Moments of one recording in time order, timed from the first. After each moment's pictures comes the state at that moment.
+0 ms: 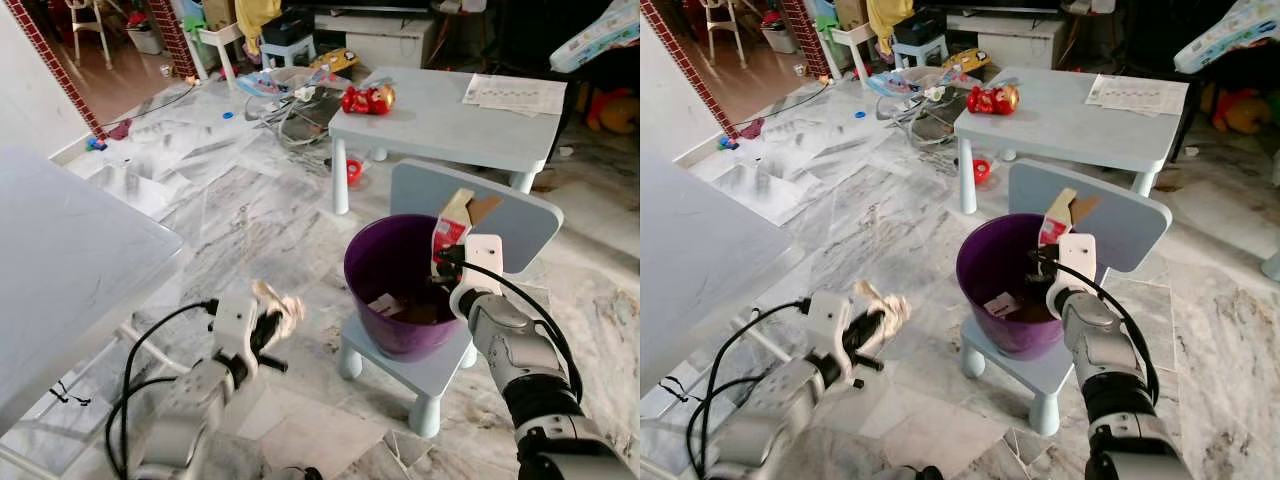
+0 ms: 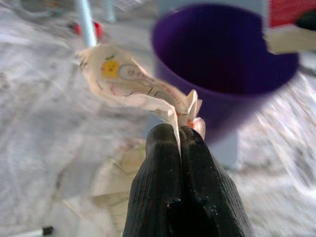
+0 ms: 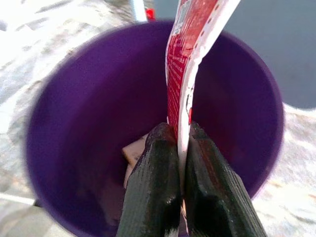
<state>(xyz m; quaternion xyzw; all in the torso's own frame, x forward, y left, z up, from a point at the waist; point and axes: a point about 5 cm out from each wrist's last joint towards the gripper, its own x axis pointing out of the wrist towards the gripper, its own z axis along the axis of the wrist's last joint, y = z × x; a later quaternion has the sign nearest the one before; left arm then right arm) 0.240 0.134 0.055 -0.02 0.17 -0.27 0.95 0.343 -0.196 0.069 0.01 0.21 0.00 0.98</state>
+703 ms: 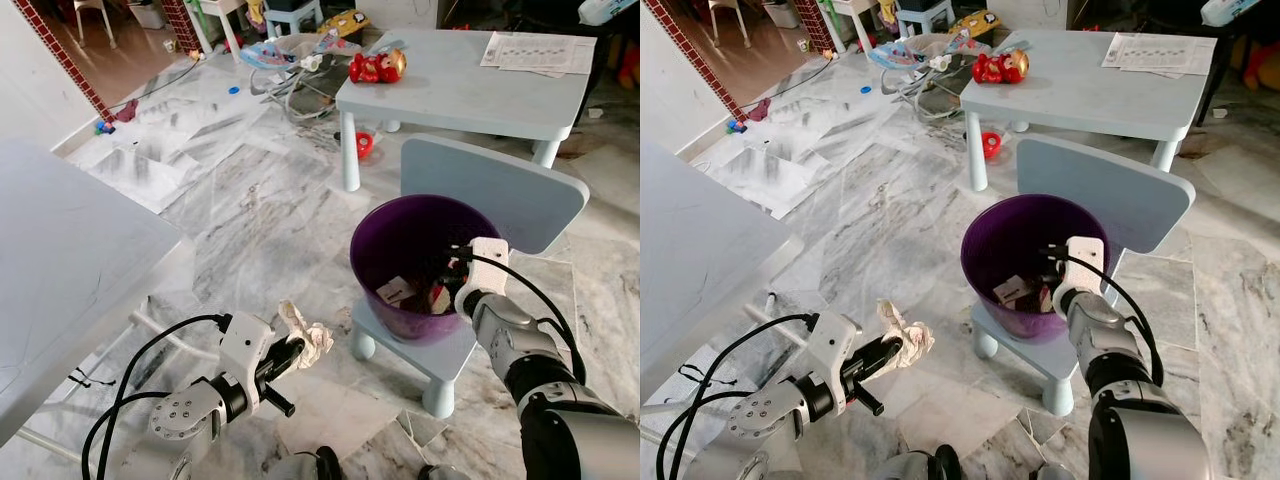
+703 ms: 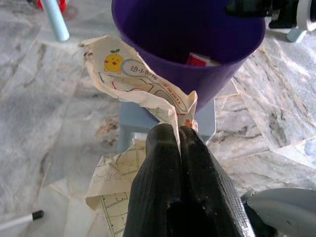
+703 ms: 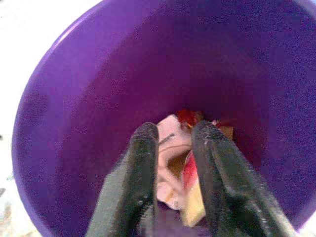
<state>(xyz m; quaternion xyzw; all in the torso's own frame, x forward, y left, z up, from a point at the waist) 0.219 0.128 0.073 -0.01 0.18 -0.33 0.93 0.352 -0.194 0.067 0.06 0.20 0.01 0.98</state>
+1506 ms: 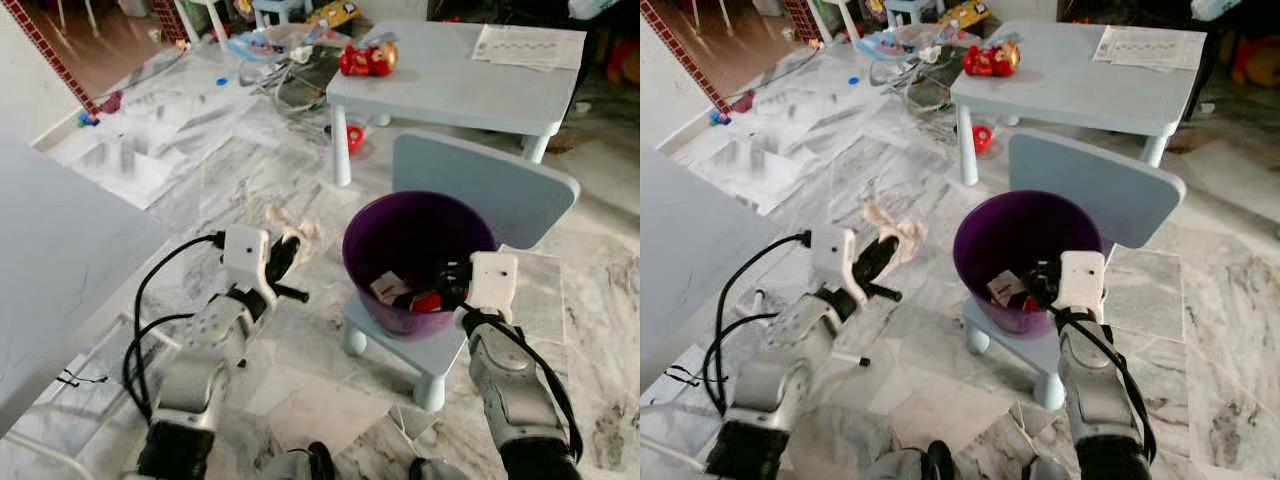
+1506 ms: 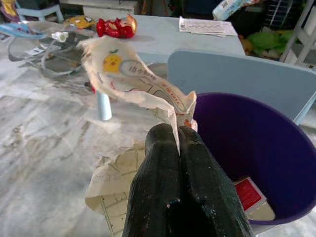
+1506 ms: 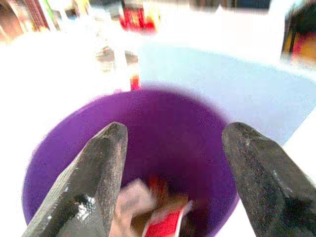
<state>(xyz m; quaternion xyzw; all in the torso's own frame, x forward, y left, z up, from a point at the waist) 0.314 0.103 0.126 -0.05 0.02 -0.22 0.97 0.293 -0.165 0.115 -0.04 -0.01 -0.02 1.00</state>
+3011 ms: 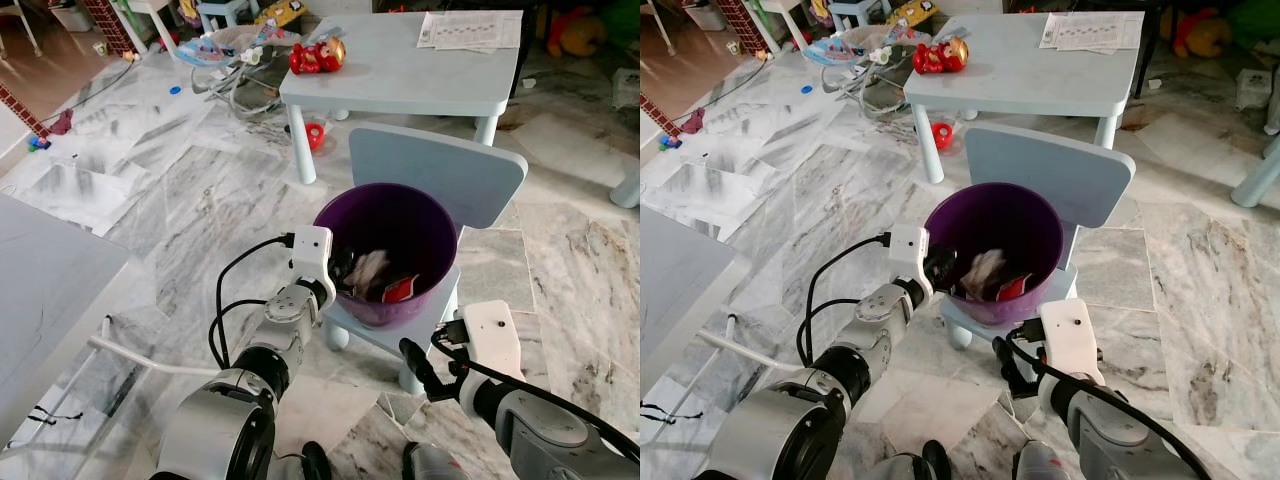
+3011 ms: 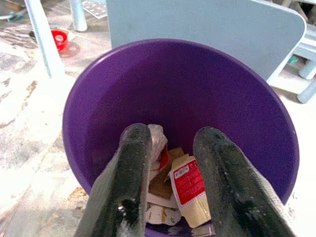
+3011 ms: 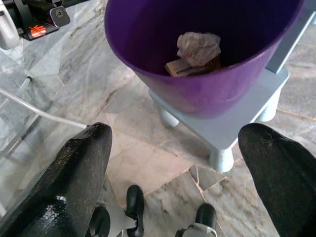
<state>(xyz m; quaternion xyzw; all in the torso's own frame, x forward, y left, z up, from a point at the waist) 0.350 0.038 0.087 -0.09 0.10 -0.21 0.97 0.200 -0.139 0.129 0.00 0.25 0.13 0.96</state>
